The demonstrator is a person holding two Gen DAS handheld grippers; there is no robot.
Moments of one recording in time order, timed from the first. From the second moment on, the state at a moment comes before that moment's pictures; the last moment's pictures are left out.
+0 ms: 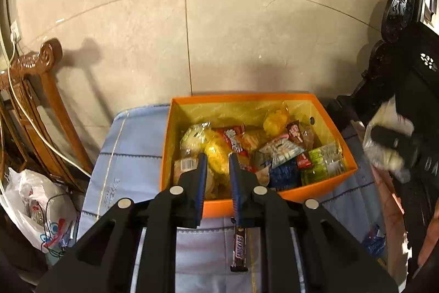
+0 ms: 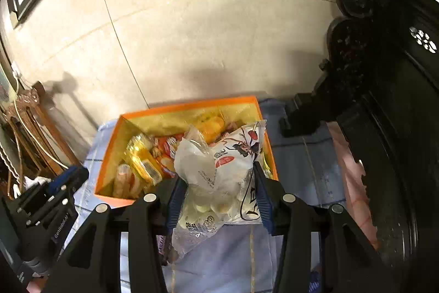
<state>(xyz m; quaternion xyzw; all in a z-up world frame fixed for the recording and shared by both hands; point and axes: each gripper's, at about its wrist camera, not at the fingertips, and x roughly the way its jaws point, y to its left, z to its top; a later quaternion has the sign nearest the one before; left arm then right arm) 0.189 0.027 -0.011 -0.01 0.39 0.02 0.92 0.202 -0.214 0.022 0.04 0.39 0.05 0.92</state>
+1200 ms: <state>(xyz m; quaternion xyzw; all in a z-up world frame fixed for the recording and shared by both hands) 0.115 -0.020 -0.108 0.03 0.46 -0.06 0.89 0.199 -0.237 -0.013 0.07 0.44 0.06 0.89</state>
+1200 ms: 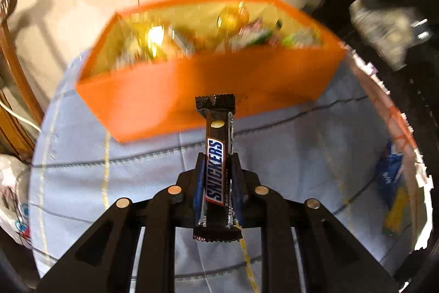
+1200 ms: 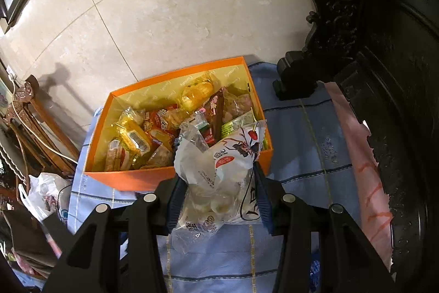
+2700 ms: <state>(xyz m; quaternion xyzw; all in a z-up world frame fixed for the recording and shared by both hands) 0.236 0.010 0.016 0.03 0.36 0.02 0.93 0.267 -0.221 0.028 0.06 0.39 0.07 0.92</state>
